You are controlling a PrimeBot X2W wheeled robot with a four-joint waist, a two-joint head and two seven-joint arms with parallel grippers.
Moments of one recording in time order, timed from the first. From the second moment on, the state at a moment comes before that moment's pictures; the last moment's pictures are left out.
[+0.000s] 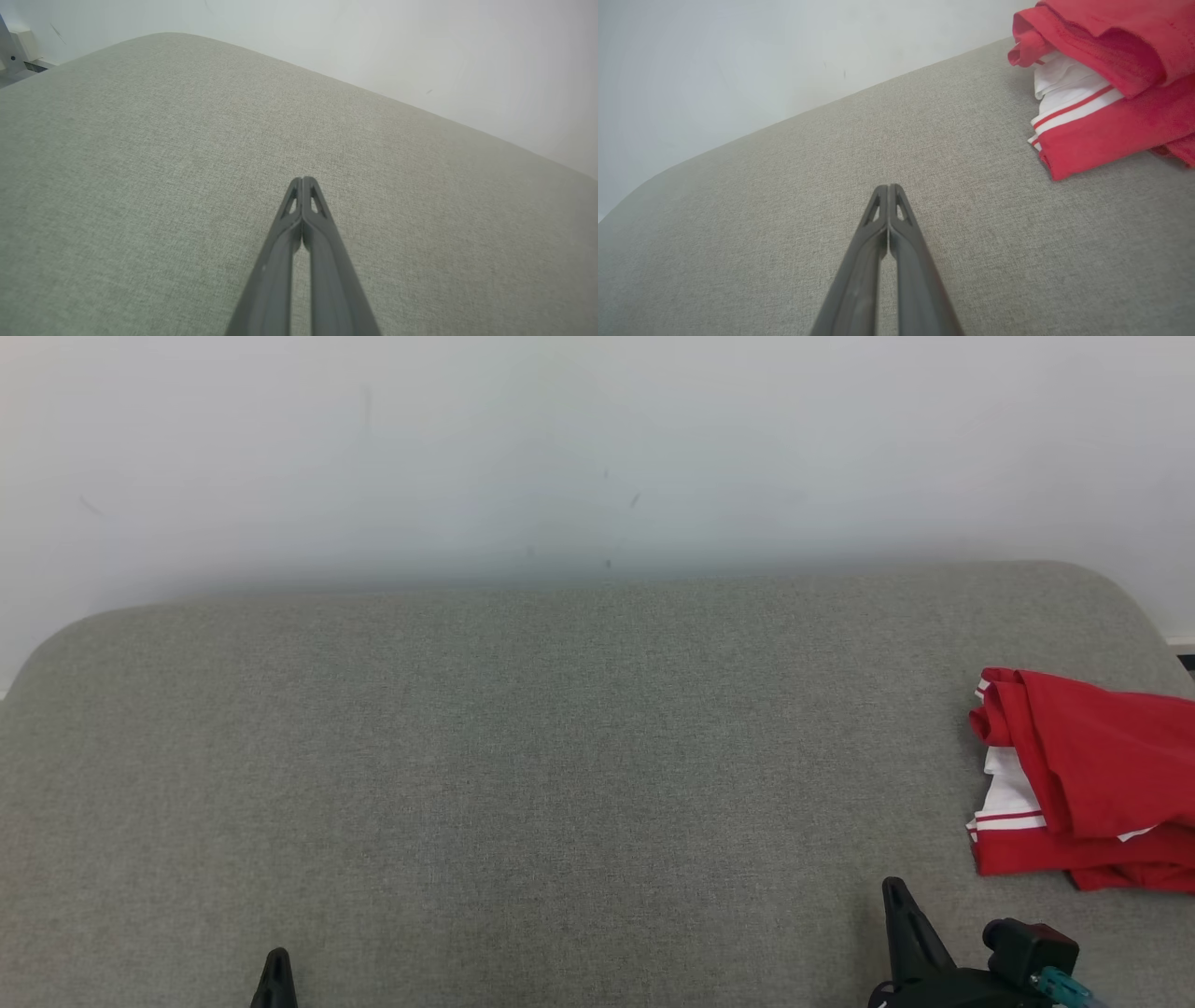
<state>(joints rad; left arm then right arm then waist) 0.02 0.04 0.07 0.34 -0.37 -0.07 -0.19 -0.08 -0.05 -0.03 0.47 0.34 0.13 -0.19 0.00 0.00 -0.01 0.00</state>
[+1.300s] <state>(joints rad) -0.03 0.04 0.09 0.30 -0.94 -0.10 -0.05 -0.09 -0.05 -0.07 0.37 0.92 0.13 -0.05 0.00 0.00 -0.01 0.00</state>
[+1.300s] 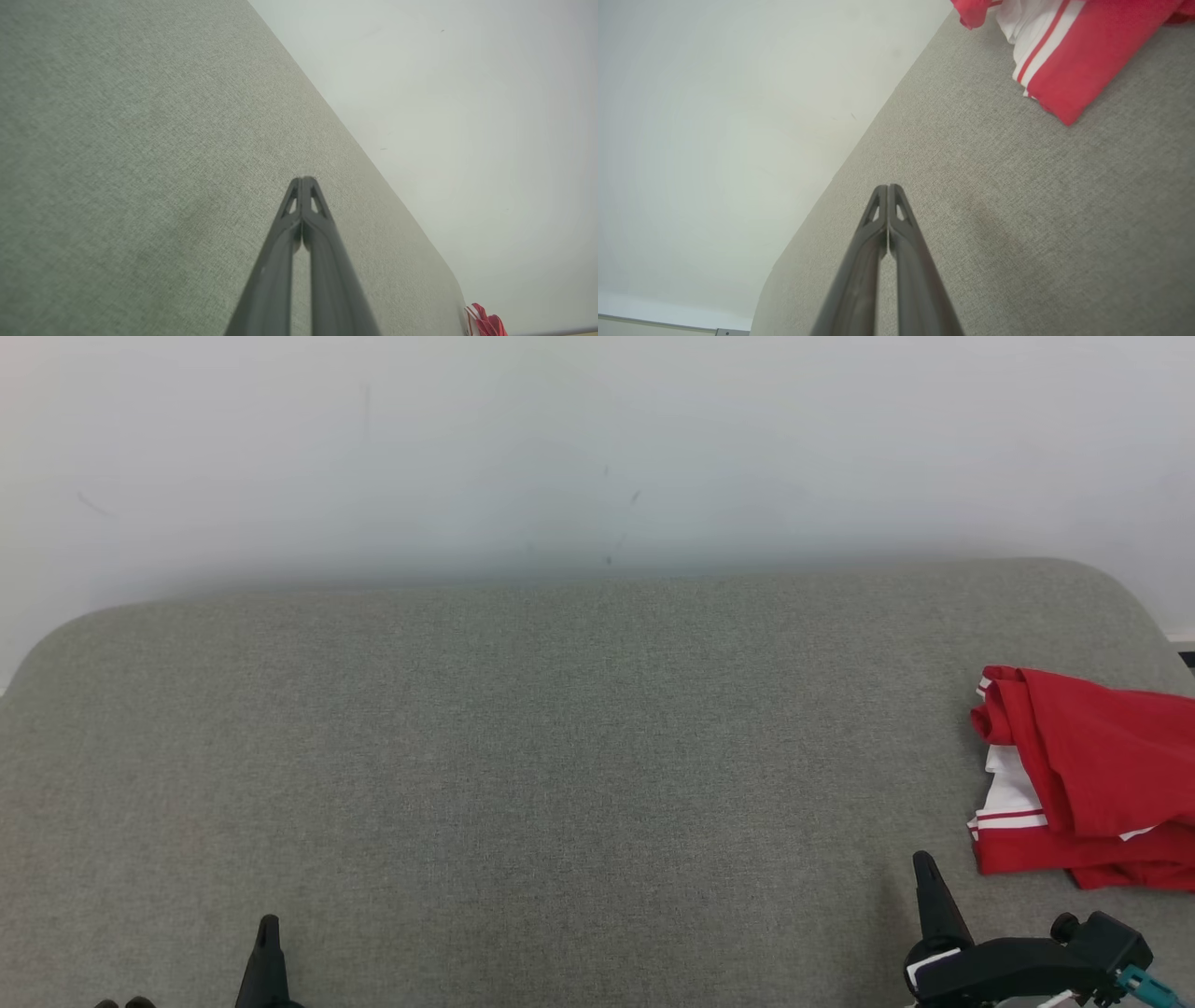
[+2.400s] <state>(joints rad) -0.07 0.05 0.10 0.27 -1.29 -0.11 0.04 -0.10 -0.05 -0.09 0.30 1.28 0.13 0.04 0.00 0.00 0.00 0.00</state>
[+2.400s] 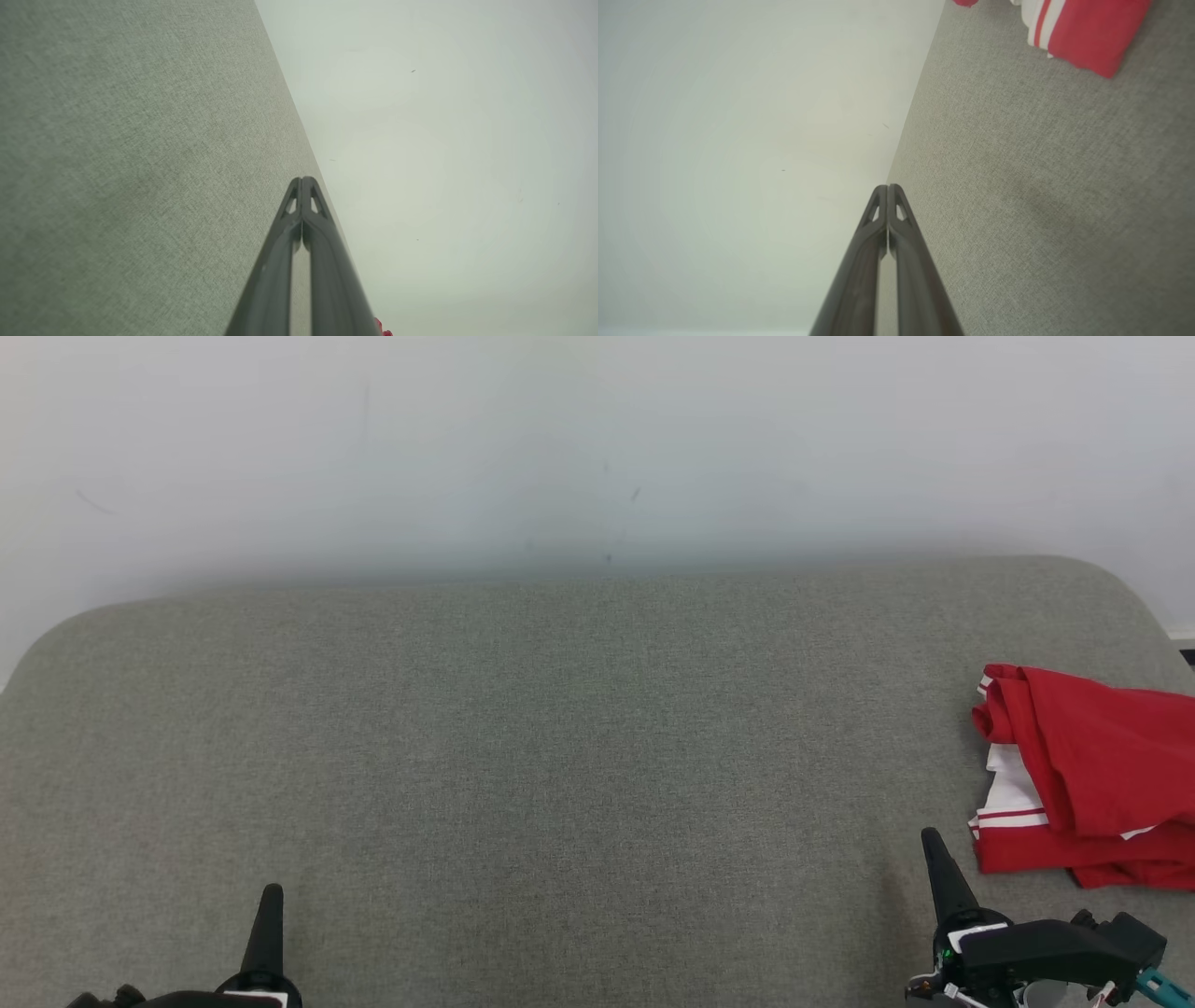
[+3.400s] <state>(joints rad) -0.10 0.05 0.11 0.25 -1.54 -0.12 0.10 -0.10 -0.05 -0.11 0.26 1.53 0.13 0.10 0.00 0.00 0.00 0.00</state>
